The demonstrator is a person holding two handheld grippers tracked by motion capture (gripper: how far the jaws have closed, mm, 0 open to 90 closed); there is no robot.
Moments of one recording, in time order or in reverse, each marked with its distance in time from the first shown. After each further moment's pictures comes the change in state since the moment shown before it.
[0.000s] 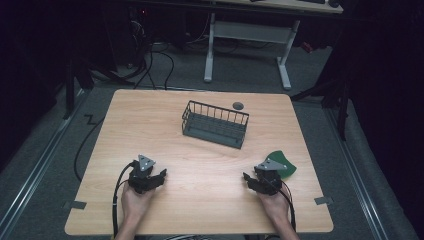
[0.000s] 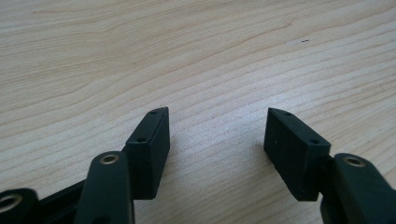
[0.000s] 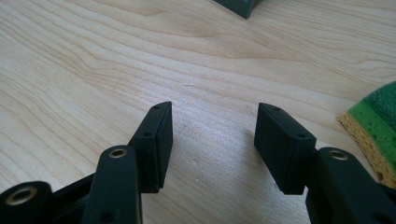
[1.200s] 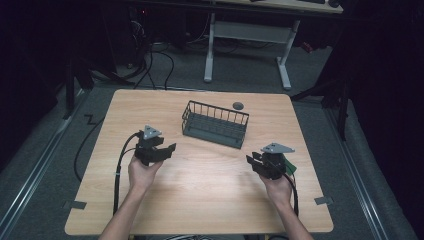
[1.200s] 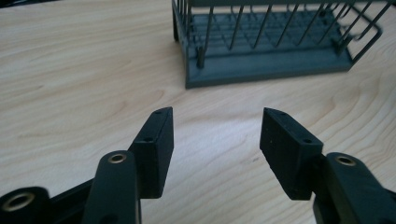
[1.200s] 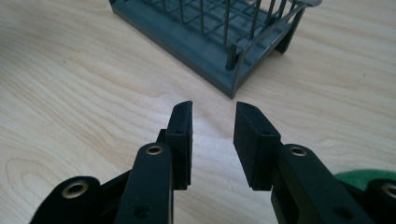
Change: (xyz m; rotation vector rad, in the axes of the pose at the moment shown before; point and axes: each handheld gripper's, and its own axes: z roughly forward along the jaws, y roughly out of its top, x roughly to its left) left arm 0.006 0.102 -0.005 -0.072 -0.140 -0.013; right arm -0.015 0.056 -0.022 -0.080 0.042 0.024
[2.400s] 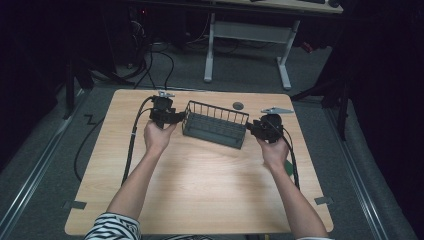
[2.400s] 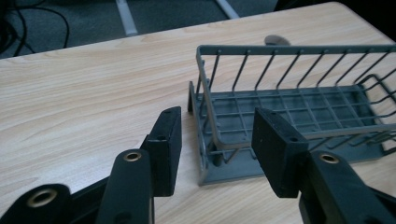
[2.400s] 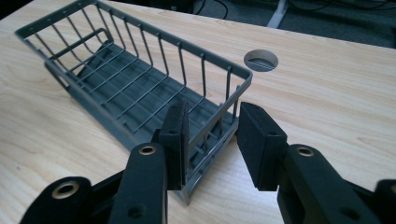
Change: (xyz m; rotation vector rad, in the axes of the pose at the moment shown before) left arm 0.019 0.089 0.062 0.039 0.030 -0.064; right arm -0.040 0.089 0.035 -0.020 -0.061 0.098
